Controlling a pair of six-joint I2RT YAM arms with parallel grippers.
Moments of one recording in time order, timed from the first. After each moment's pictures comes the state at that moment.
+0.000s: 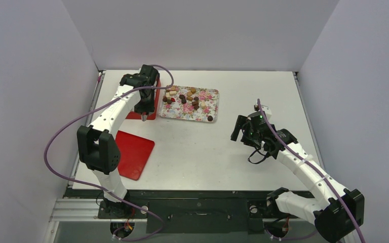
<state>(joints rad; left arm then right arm) -0.33 1.80 1.71 -1.13 -0.31 -0.33 0.46 1.07 0.87 -0.69 0.15 0.65</state>
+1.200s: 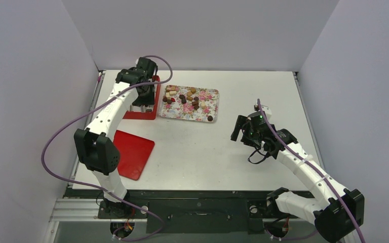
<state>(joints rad) -0.33 1.79 1.80 -1.14 -0.32 -0.33 0.46 1.07 0.87 -0.69 0.15 0.65</state>
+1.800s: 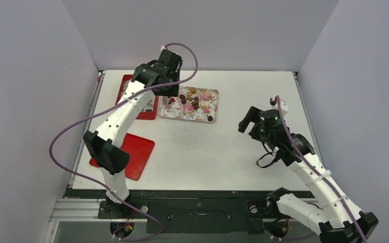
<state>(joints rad) -0.53 1.84 2.10 -1.17 -0.33 -0.37 0.46 0.94 0.96 -0.72 0.26 0.69</state>
